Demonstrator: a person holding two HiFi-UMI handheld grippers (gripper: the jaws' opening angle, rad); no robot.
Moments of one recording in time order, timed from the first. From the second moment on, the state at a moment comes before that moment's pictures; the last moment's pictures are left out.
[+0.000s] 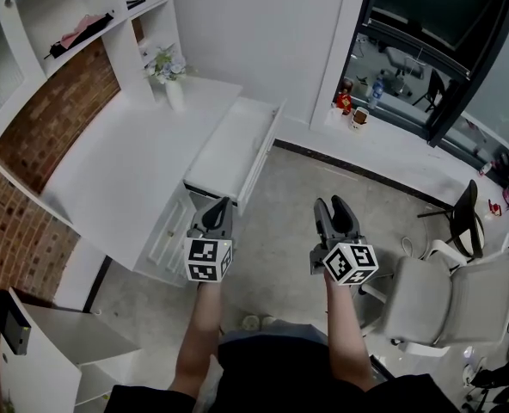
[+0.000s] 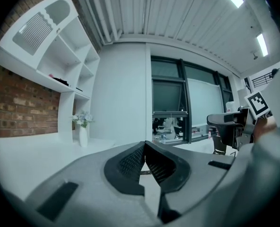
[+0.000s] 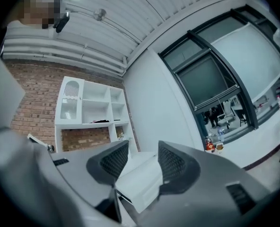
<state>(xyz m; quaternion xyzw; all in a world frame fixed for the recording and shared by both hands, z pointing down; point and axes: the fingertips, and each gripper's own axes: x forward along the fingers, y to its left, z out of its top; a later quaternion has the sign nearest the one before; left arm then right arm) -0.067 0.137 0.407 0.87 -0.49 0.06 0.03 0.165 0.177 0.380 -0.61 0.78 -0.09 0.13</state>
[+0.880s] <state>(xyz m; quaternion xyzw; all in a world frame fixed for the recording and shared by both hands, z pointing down) -0.063 0.071 0.404 0.88 -0.47 0.05 0.01 0.177 0.125 0.379 -0.62 0.77 -0.09 0.15</state>
